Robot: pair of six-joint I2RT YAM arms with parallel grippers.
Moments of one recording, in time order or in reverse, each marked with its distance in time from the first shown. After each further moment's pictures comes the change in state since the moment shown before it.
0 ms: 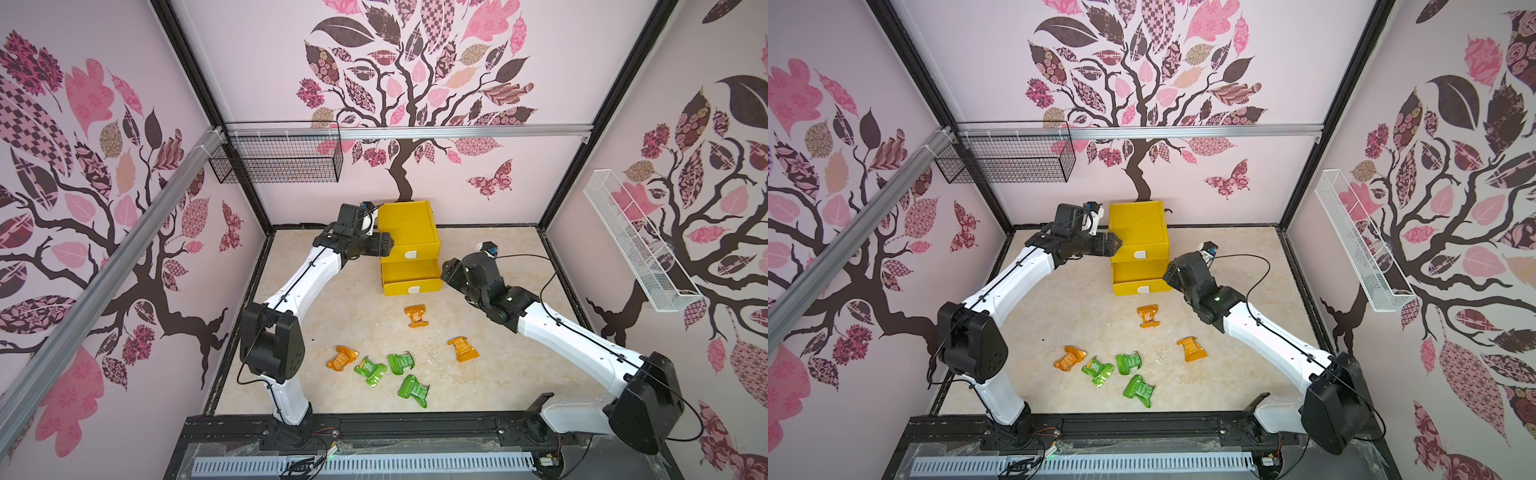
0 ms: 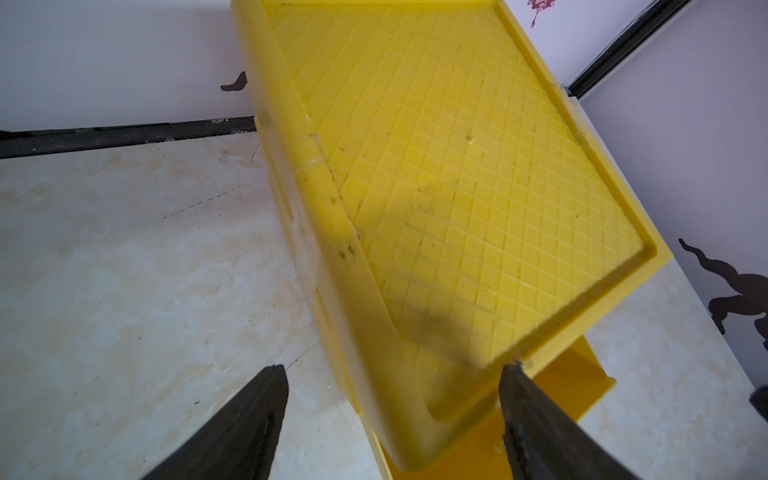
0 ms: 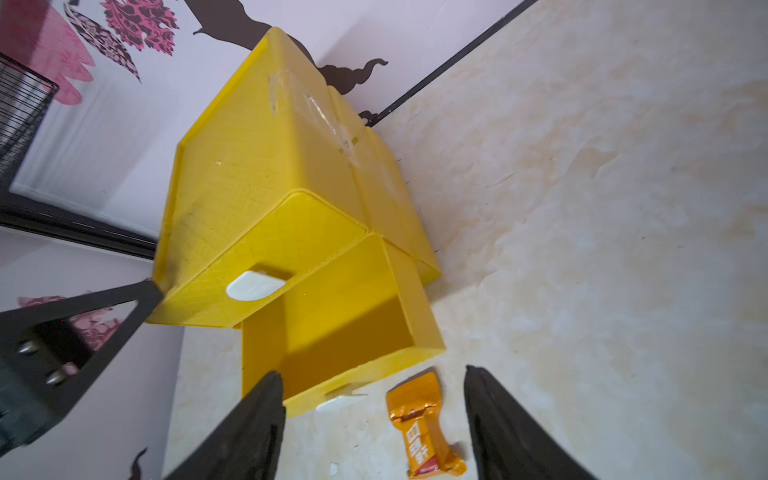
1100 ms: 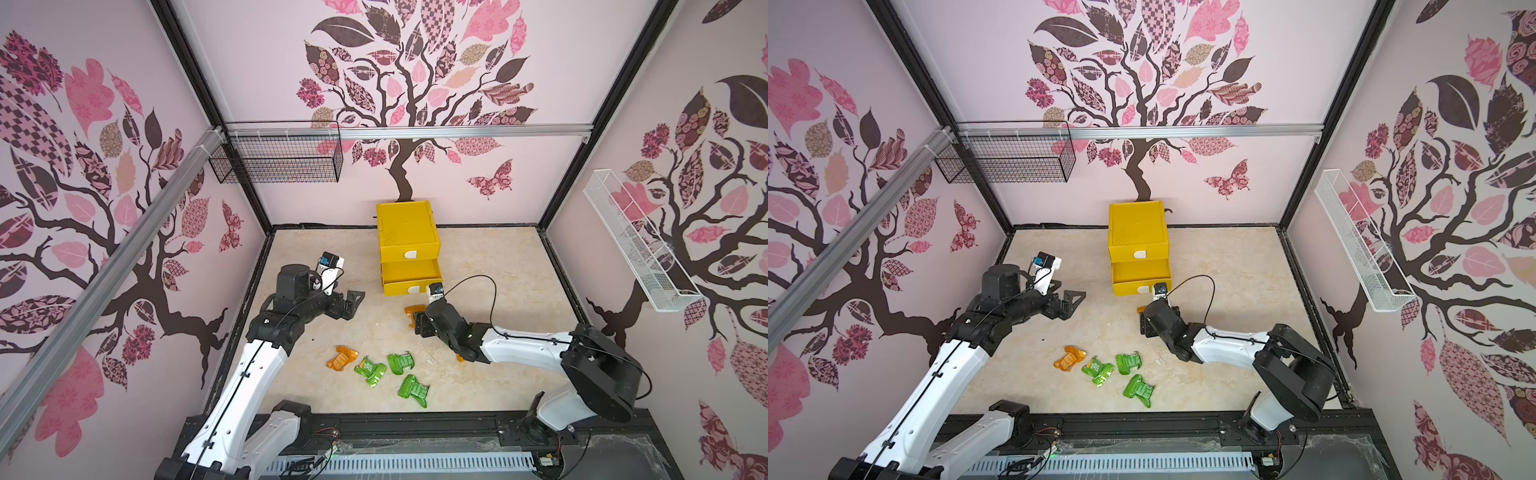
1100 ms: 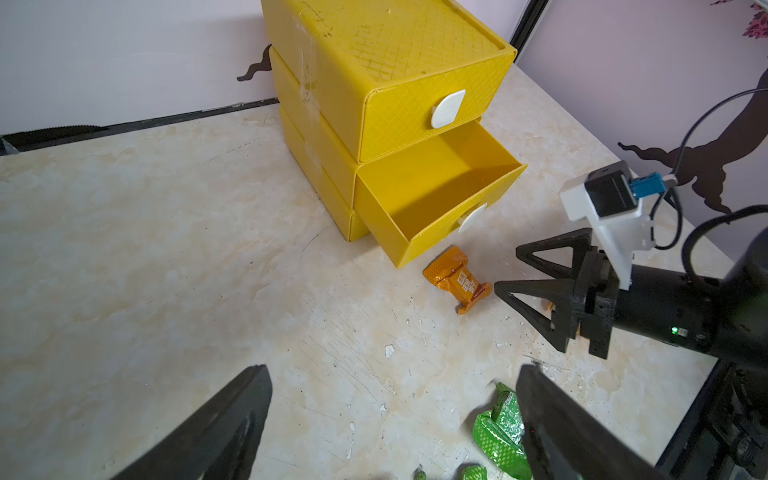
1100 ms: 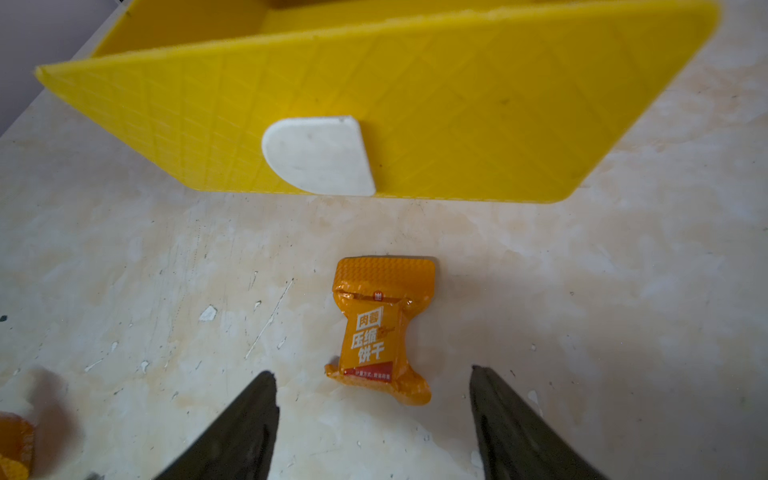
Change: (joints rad) left arm 0.142 -0.787 -0.686 0.015 0.179 0.232; right arm 0.256 0.237 -0.303 0.424 0.054 -0.326
